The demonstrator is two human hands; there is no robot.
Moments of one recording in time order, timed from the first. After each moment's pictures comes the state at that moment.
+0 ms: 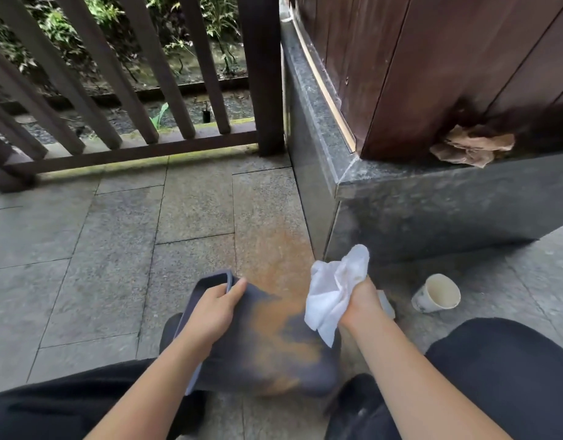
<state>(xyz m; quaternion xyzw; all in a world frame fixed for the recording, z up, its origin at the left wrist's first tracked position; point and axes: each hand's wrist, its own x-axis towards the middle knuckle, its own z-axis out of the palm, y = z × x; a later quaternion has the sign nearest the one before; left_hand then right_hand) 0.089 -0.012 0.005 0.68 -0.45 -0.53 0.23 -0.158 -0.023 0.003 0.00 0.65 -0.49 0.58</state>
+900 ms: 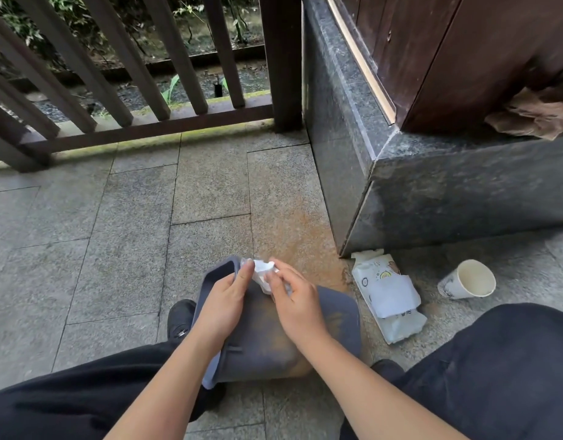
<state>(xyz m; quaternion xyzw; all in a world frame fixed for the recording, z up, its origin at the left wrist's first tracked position) 0.103 -0.007 0.006 0.64 -0.42 -0.56 0.31 -0.036 0.003 -0.046 -0.53 0.59 -0.44 0.42</state>
